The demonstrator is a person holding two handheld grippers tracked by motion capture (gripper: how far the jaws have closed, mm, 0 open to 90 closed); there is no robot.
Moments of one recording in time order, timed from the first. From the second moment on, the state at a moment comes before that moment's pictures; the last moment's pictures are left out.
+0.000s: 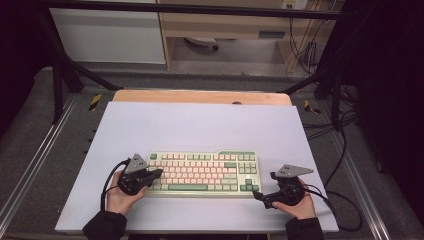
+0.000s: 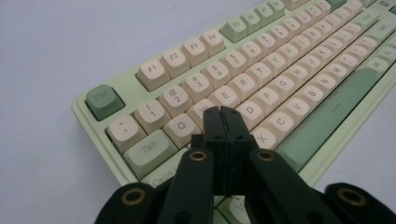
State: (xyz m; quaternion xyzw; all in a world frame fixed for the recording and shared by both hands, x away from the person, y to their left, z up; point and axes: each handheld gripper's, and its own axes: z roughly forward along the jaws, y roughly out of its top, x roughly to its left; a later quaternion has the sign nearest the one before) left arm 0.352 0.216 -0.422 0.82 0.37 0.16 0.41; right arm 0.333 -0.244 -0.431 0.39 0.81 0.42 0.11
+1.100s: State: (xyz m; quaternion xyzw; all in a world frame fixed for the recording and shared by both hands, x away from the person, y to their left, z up) left arm 0.350 0.216 -0.422 0.82 0.37 0.15 0.41; right arm 0.343 -0.171 -0.410 0.32 0.83 0.45 0.08
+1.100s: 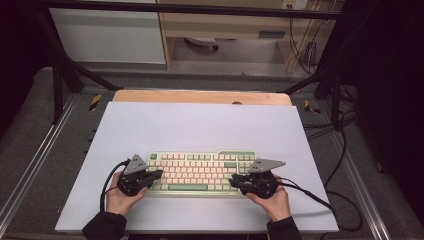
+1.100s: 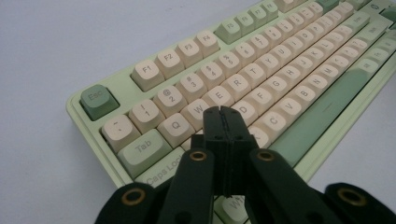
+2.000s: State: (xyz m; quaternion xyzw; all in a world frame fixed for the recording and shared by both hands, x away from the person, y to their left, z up) left arm 0.350 0.216 -0.423 0.82 0.36 0.15 0.41; right arm 0.368 -0.107 -0.409 0.33 0.83 0.44 0.08
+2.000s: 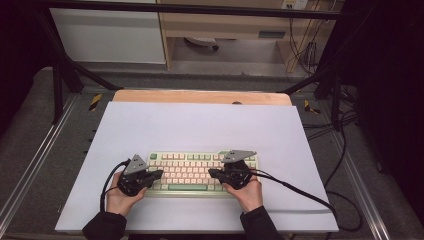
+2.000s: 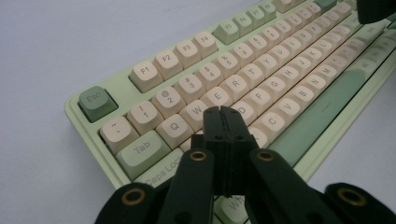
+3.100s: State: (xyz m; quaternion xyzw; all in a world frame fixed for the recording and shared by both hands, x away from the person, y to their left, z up) left arm 0.350 0.215 -0.424 0.82 0.36 0.15 0.41; right arm 0.392 -0.068 -0.428 0.34 0.84 0.41 0.09
